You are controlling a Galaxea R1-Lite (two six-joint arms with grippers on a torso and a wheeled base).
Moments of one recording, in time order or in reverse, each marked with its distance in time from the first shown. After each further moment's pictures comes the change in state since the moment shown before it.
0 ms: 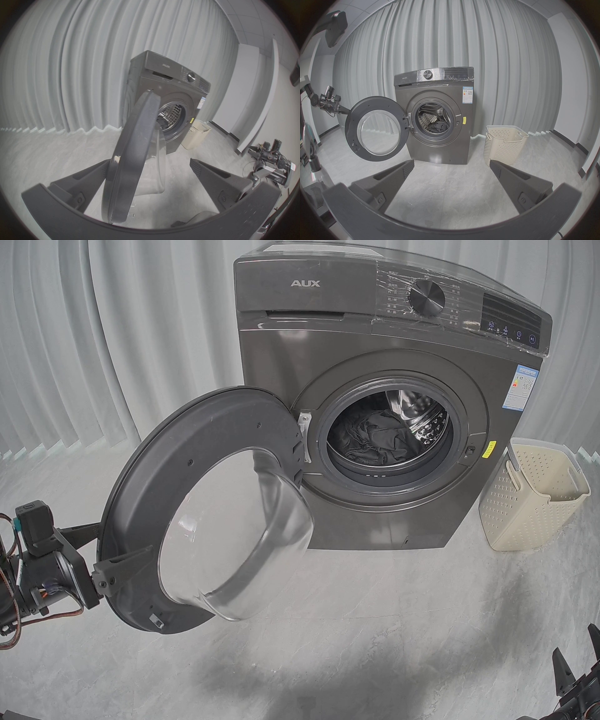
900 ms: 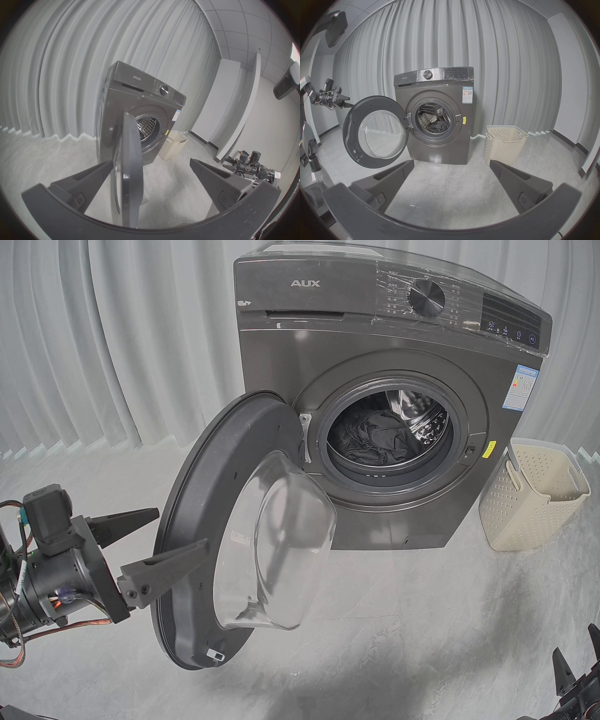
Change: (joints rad) left arm -0.364 0.023 -0.050 -0.114 0.140 -0.126; right arm 0.000 0.000 0.000 0.000 0.000 0.000
